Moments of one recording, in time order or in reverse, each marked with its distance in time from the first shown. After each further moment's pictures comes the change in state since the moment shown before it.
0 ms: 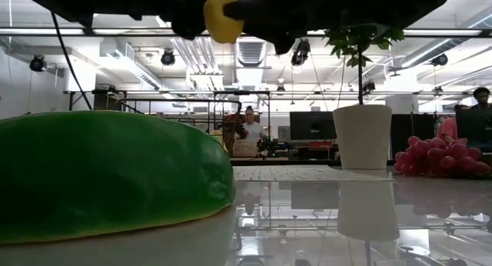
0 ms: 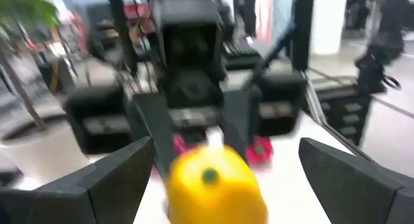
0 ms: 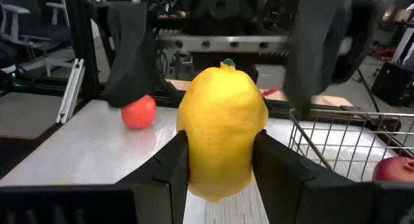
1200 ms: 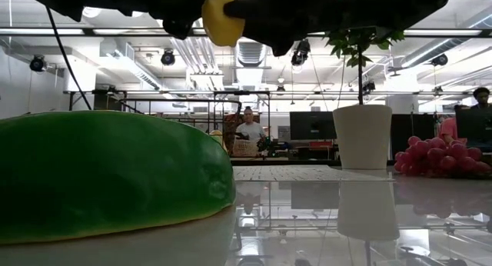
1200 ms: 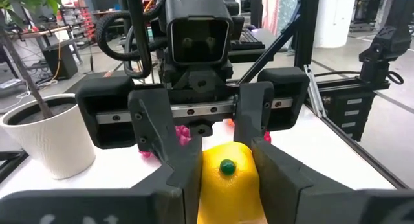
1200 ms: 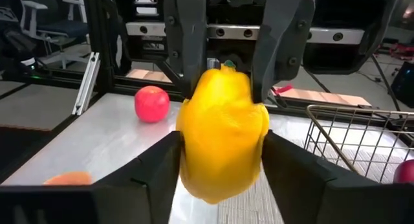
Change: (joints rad) left arm -0.034 -0.041 -0.001 -0.084 -0.066 -0.035; right arm 0.004 0.018 -0.001 0.002 -0.044 -0.002
